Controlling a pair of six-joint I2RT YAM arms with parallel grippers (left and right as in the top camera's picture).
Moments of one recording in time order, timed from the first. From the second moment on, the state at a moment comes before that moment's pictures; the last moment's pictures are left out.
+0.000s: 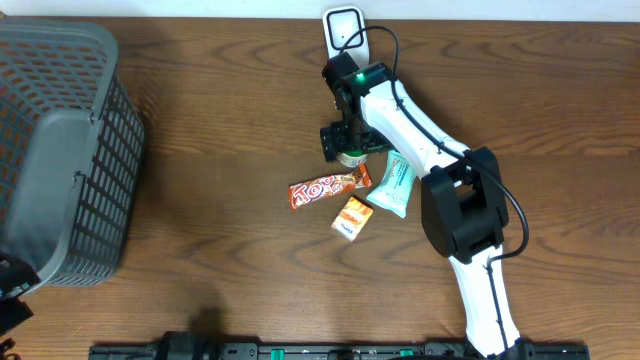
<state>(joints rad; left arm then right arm) -0.08 0.49 1.41 -0.47 -0.63 0.09 0.50 2.34 2.00 -1.22 -0.01 0.33</state>
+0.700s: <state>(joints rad) -0.08 0.49 1.41 -0.47 -0.63 0.09 0.51 2.34 2.11 -1.32 -0.02 0.42</state>
